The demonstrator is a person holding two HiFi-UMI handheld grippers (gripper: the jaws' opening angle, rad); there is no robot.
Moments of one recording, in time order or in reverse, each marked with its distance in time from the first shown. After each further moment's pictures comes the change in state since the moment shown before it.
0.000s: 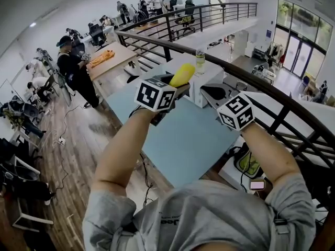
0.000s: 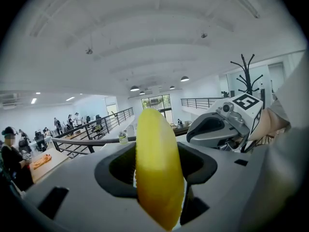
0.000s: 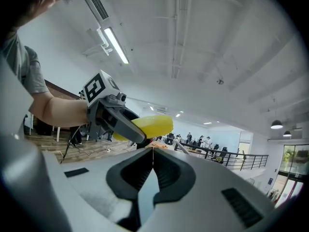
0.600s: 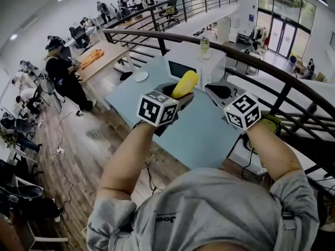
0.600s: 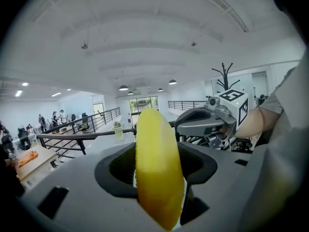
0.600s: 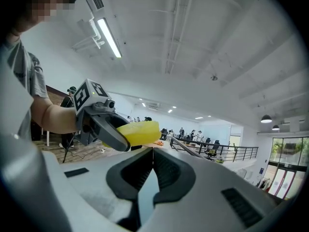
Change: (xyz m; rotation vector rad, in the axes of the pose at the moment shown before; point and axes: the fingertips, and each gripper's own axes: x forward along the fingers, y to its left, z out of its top) left arm -0.072 0.012 -0.091 0.004 -0.021 -0.179; right arm 0.044 0.086 -0.006 0.063 0.053 -0.104
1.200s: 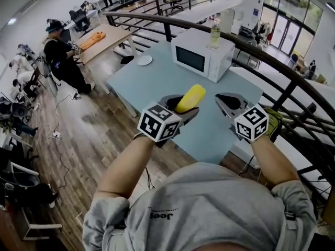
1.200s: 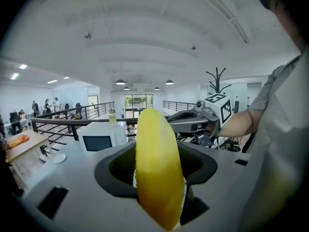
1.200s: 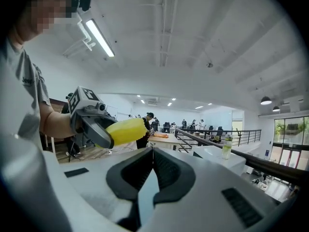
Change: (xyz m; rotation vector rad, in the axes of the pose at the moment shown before) left arm -0.058 -0.037 -0.081 -0.078 0.012 -0.102; right arm -0.008 0.068 -0.046 0.134 0.063 0.028
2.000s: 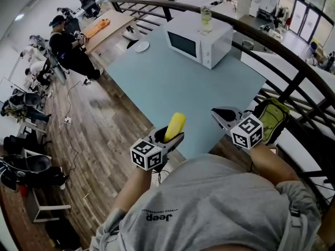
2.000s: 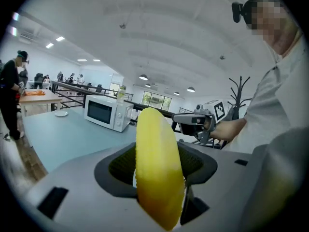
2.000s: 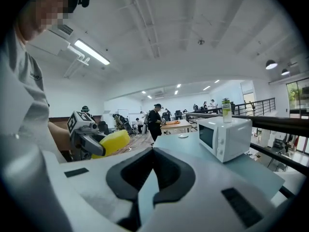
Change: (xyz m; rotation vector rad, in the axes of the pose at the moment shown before) left arm 0.071 -0.070 -0.124 -0.350 -0.036 0.141; right arm -0.058 -0.051 -0.136 0.194 0.090 0.212
